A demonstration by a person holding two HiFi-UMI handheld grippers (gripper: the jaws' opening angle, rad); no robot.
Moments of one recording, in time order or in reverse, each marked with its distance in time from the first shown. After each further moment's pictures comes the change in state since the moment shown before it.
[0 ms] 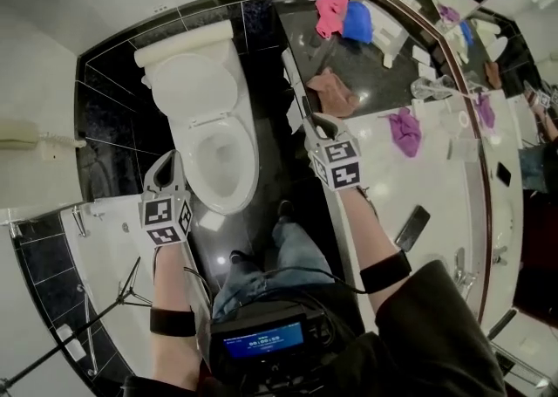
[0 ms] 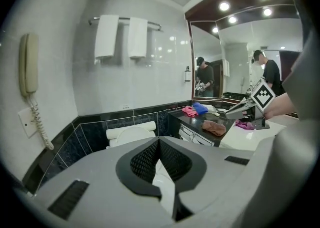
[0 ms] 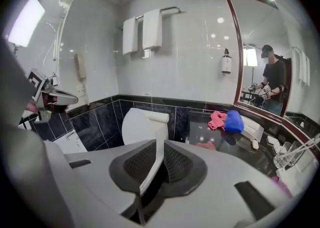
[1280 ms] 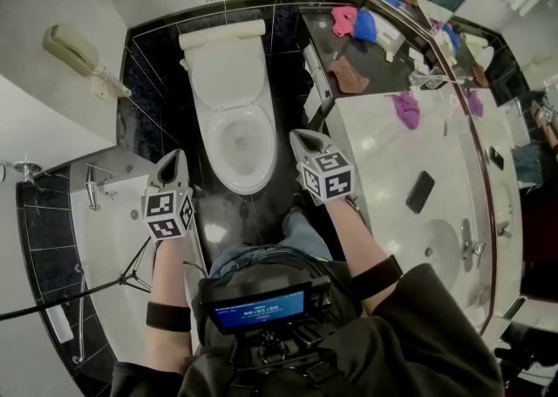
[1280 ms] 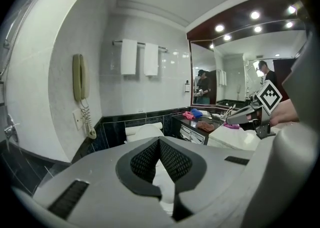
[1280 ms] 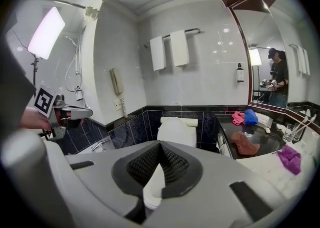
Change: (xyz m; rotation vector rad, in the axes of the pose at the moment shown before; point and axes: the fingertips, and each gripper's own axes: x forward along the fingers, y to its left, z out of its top) left arm -0.216 0.059 -0.050 -0.037 -0.081 0.017; right arm -0.124 0.236 -0.003 0.053 -0.101 0.121
